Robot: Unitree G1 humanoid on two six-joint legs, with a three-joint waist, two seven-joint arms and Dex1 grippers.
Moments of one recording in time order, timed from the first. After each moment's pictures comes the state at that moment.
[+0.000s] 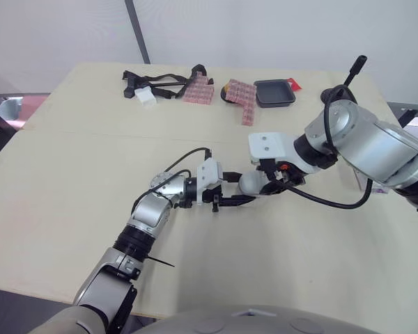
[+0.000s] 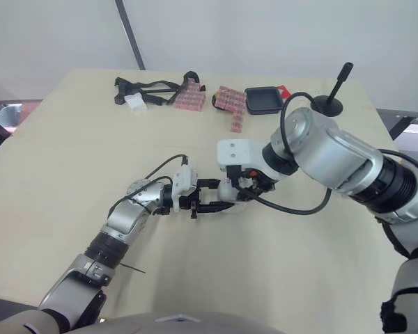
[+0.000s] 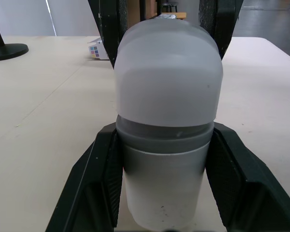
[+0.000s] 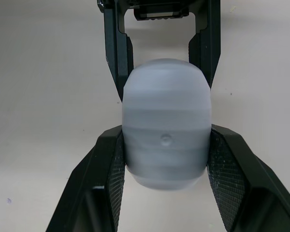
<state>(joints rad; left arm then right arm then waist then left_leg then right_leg) -0.42 0.18 -0.32 0.22 -0.24 -0.07 -1.14 -1.09 -0.89 0.75 -0.44 0.30 1.11 1.26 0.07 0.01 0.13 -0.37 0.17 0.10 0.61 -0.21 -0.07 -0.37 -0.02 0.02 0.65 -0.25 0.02</state>
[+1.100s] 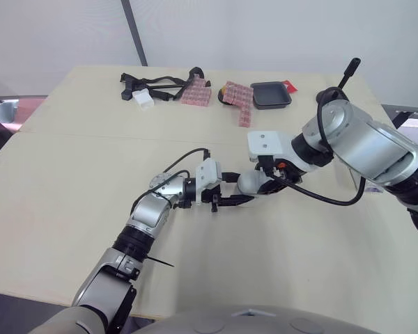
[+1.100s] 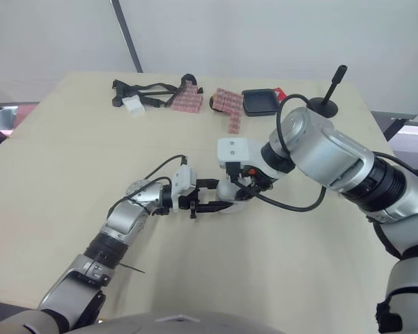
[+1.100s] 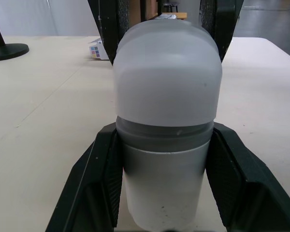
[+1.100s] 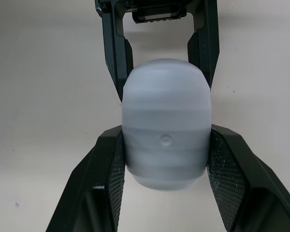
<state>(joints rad) -0.42 0.18 -0.32 0.24 -0.24 -0.07 -1.13 -1.06 -0.85 0.74 -0.38 0.24 1.10 1.32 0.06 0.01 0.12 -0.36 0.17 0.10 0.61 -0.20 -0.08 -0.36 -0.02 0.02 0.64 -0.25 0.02</state>
